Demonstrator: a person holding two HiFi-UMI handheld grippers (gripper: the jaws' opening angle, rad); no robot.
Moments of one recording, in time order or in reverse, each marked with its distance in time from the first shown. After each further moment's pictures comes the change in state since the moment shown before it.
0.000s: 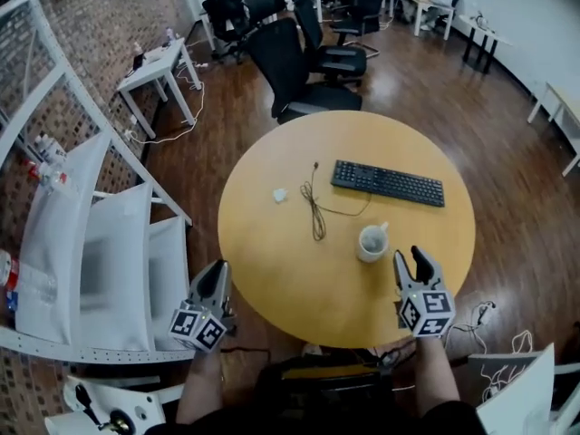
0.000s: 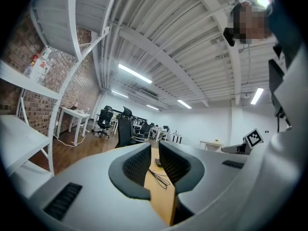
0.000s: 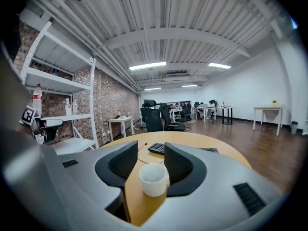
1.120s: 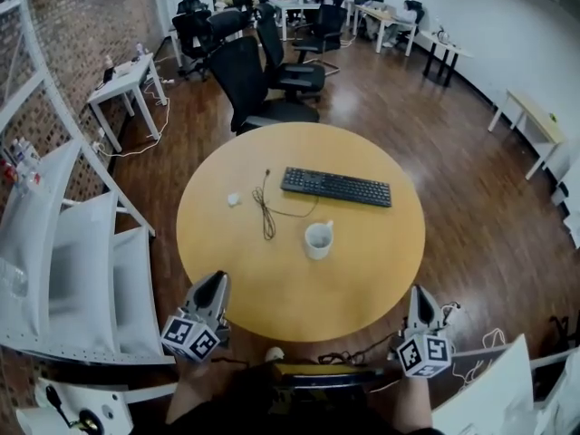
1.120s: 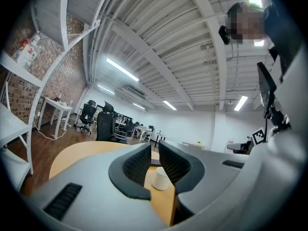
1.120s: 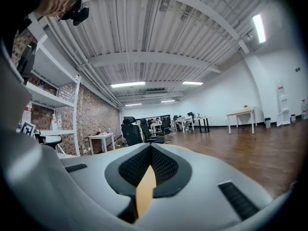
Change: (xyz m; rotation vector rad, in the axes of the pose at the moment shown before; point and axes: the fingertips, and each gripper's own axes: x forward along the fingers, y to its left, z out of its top) left arm -0.004 -0.128 -0.027 -0.023 0.010 -0.197; right arm -0.194 -0.083 -0.008 0.126 -0.226 -0.222
